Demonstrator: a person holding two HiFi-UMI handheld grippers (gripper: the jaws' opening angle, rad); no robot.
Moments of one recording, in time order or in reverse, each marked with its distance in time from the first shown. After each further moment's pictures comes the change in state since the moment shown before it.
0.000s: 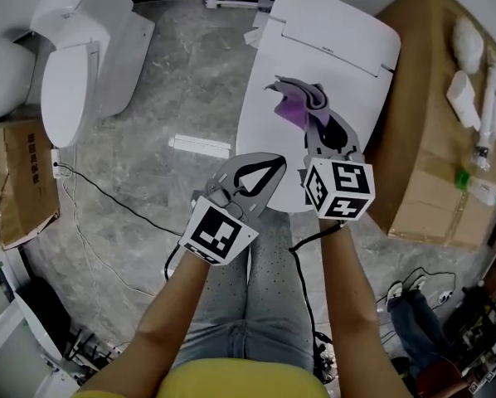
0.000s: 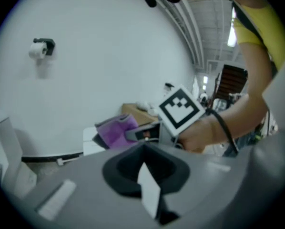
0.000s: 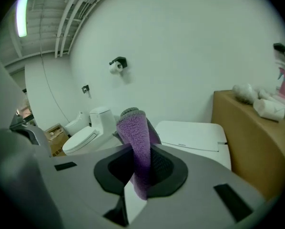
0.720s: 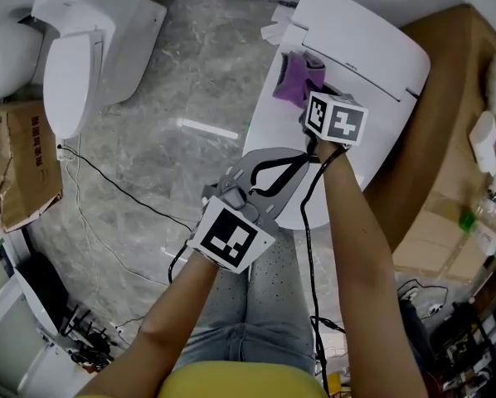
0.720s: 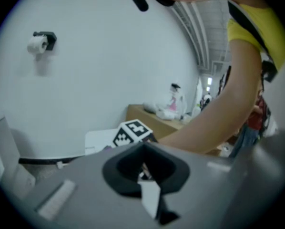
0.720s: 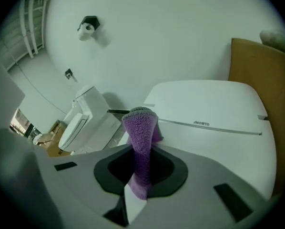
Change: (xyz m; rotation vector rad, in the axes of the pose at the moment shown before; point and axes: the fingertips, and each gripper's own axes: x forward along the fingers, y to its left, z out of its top) left arm 0.049 0.060 0.025 -0.017 -0.003 0.025; right arm 0.184 -0.044 -0.060 0.145 0.369 0.046
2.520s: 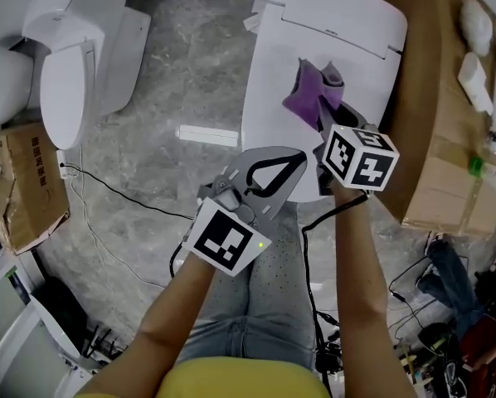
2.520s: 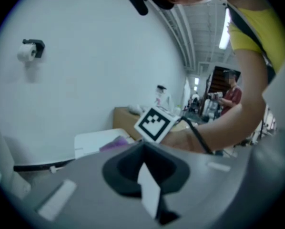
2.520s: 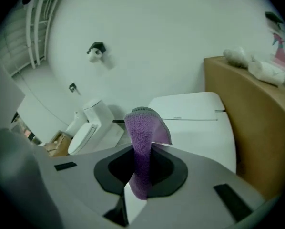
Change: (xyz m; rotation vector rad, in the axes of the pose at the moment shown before) left arm -0.047 -0.072 0.000 0.075 -0.013 -0.115; right arm -0.155 0.022 -0.050 0.079 -0.129 -0.032
